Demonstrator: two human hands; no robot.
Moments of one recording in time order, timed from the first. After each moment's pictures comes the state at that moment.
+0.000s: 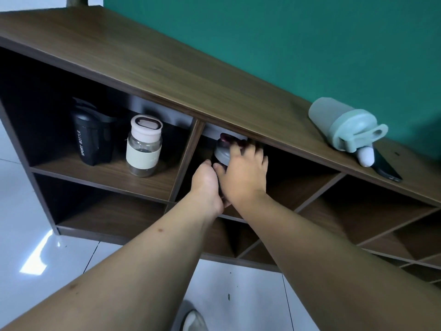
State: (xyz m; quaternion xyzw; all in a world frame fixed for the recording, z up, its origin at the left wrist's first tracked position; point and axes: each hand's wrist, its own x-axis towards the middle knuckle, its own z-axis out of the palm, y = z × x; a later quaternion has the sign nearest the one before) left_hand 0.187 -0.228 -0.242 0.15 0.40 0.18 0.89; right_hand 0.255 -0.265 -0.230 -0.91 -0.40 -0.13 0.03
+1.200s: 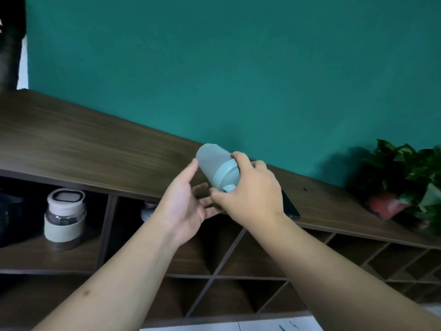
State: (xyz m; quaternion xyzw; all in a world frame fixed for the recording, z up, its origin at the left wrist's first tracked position) left_hand 0.207 -0.283 -0.081 0.24 0.17 0.18 0.94; right_hand 0.289 -0.380 -0.032 -0.91 -0.35 -0.18 0.13
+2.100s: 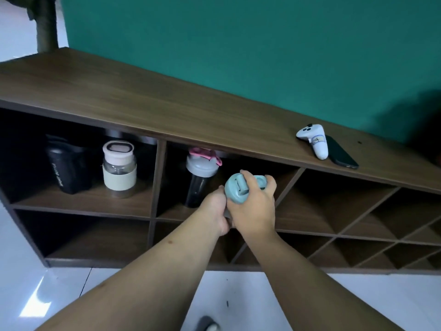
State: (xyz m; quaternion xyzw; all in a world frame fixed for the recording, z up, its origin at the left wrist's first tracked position) left_hand 0.228 -0.287 -0.239 0.29 0.39 0.04 0.87; right_hand 0.275 -0.368 -0.241 -0.90 -0.28 -0.05 0.34
